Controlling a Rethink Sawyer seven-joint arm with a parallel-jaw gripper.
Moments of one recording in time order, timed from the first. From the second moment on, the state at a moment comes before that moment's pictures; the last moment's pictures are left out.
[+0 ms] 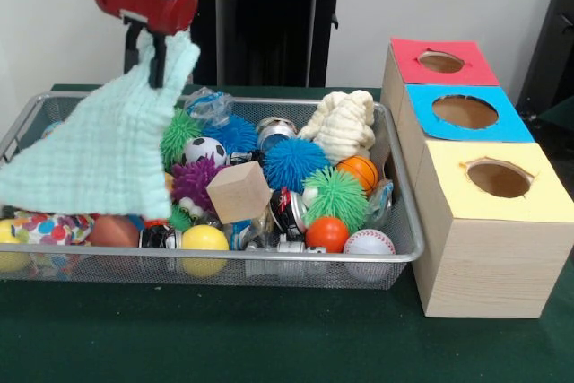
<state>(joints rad) -0.51 -0.83 0.02 1.80 -0.28 0.45 1.93</state>
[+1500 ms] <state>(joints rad) -0.44 -1.01 0.19 2.20 -0.02 0.30 1.93</state>
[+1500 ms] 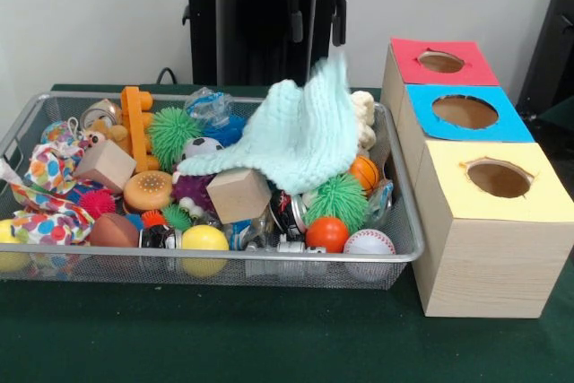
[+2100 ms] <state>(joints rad) -0.45 -0.94 0.18 2.11 -0.09 0.29 1.93</state>
